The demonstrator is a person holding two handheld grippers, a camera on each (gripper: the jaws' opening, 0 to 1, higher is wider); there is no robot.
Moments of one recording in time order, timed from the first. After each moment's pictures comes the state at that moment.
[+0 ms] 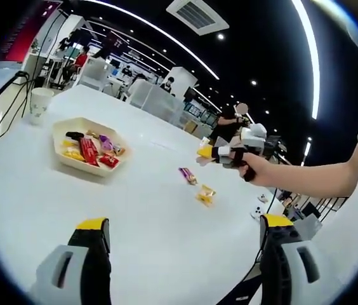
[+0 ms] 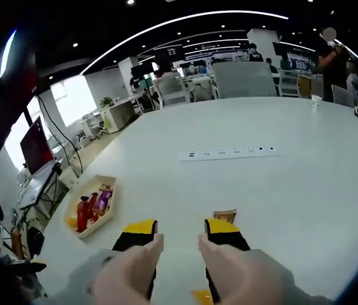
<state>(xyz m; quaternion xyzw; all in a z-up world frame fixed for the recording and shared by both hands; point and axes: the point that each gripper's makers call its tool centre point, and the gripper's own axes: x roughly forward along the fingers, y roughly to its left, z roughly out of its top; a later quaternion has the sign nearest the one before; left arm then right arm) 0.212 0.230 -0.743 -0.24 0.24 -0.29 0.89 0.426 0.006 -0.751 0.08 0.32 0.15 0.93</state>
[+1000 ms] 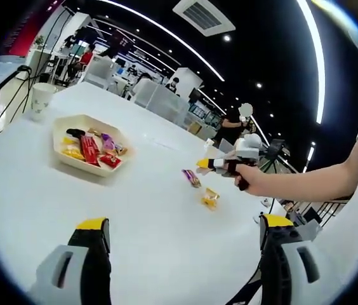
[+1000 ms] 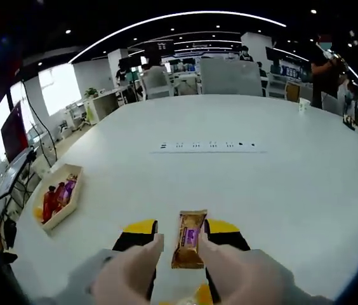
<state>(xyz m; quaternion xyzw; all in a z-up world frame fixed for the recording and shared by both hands) 0.228 0.227 -0.751 -0.25 0.25 -0.27 0.90 0.440 -0.017 -0.783 0.03 0.33 0.10 0.94</state>
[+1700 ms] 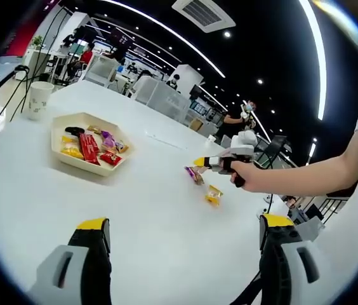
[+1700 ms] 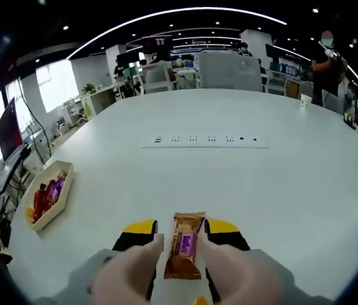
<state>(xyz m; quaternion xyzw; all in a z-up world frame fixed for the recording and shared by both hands) 0.234 0.221 -0.757 -0.24 0.25 -0.27 0.90 0.460 -0.023 -0.804 0.02 0.34 0.09 0.93</state>
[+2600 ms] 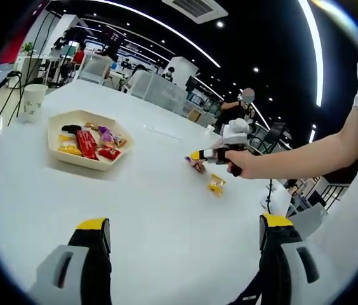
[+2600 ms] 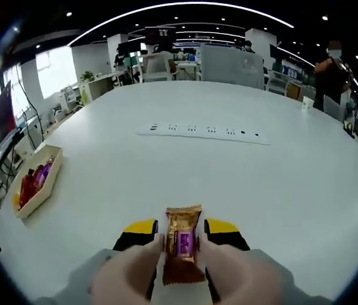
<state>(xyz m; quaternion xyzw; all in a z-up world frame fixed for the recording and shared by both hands) 0.230 0.215 -0.766 -0.21 0.27 -0.29 0.89 0.472 -0.032 -0.835 -0.06 0.35 0.11 0.93</state>
